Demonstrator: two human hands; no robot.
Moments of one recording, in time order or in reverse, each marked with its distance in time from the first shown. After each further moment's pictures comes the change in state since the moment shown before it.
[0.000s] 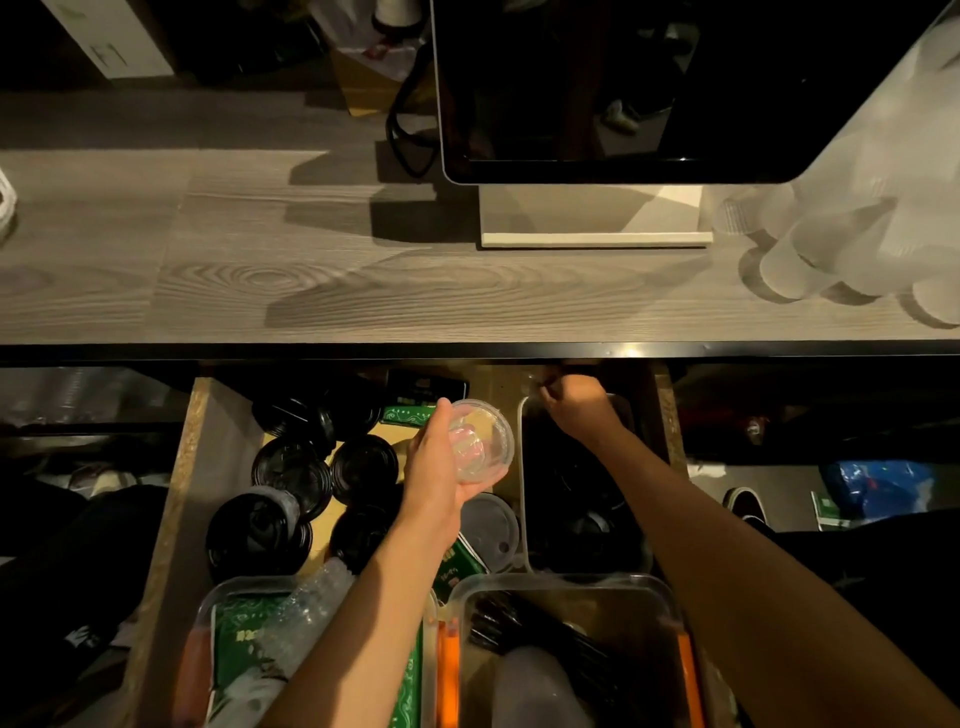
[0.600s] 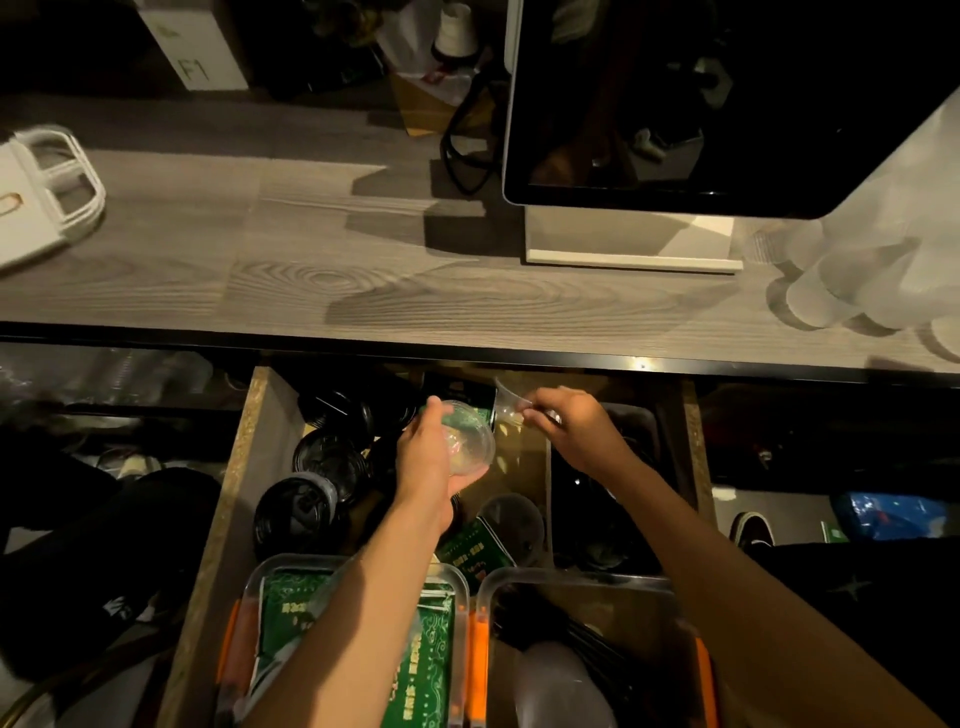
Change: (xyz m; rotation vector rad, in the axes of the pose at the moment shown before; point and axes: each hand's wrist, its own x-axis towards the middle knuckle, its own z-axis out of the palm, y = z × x) left_hand -0.010 0.033 -0.032 0.047 0.126 0.076; right_hand -0.056 -0.045 -0.004 0.027 -0.004 -0.564
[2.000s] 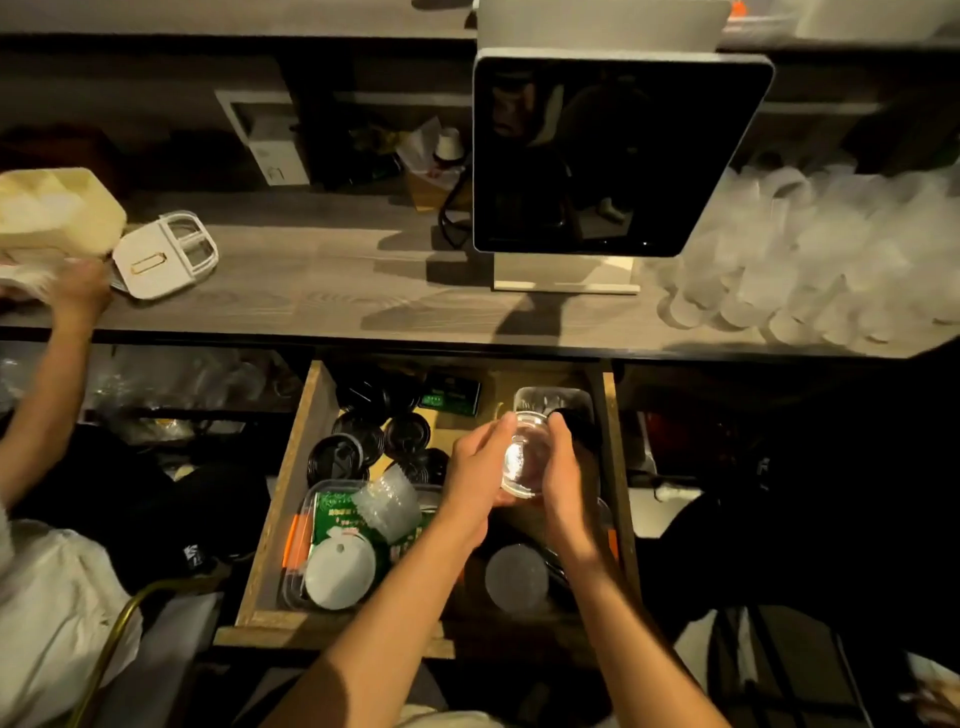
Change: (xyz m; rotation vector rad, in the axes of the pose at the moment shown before) left_hand -0.215 -0.040 -0.009 0.236 -0.300 0.294; right_hand -0.188 -0.190 -0.054 1.150 0.510 0.607
